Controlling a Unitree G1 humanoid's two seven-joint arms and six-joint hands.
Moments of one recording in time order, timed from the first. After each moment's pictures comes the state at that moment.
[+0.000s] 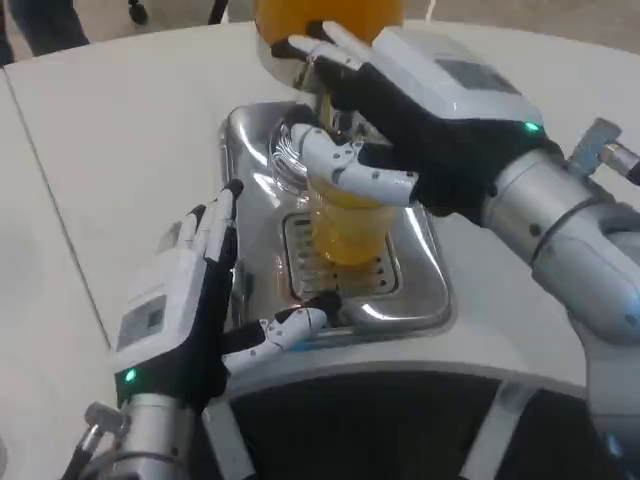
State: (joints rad) left arm -0.19 0.22 -0.15 -0.08 0.73 0.06 0.19; right arm -0.78 -0.34 0.31 -0.52 -0.79 0.54 0.63
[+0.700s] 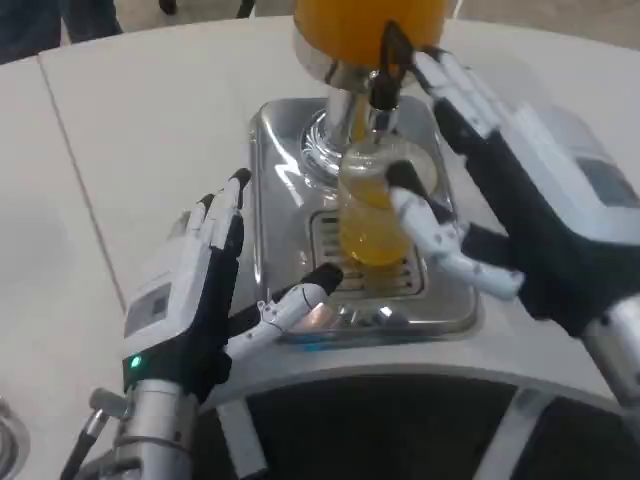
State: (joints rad) left arm -0.24 0.24 -0.15 -0.01 0.68 0.01 0.21; right arm -0.29 -0.35 0.16 -0.73 -0.76 0.29 0.31
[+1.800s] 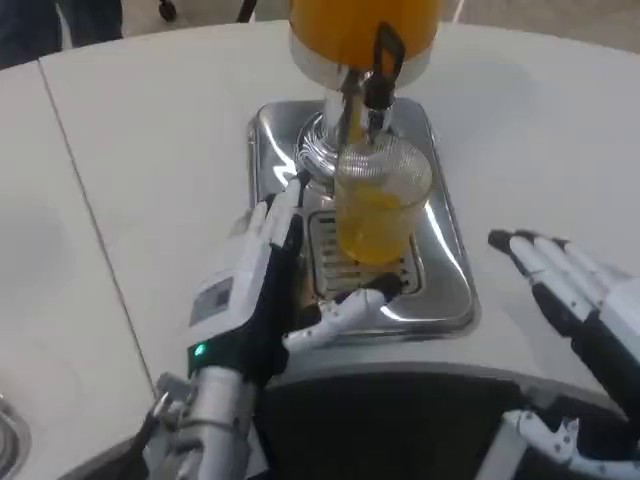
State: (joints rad) left arm -0.38 0.16 -0.24 0.21 0.65 -0.06 0.29; right arm 0.26 -0.47 -0.16 -0.92 -0.70 0.07 0.44
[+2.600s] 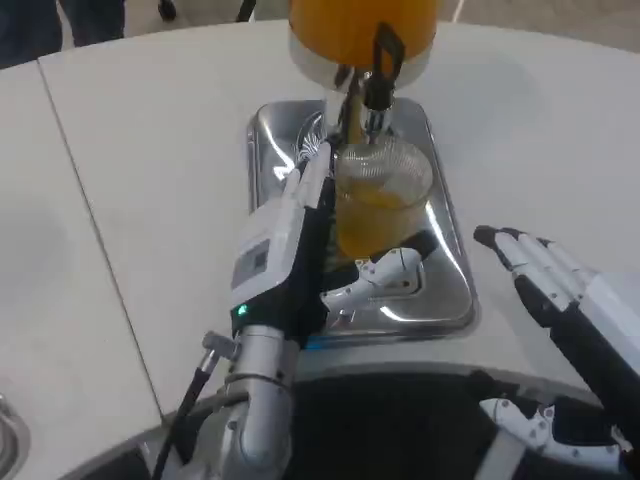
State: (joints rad) left arm -0.58 0.09 -0.26 0.46 0.59 -0.11 0.37; right arm 0.18 -0.39 -0.07 -0.92 -0.78 0.16 0.50
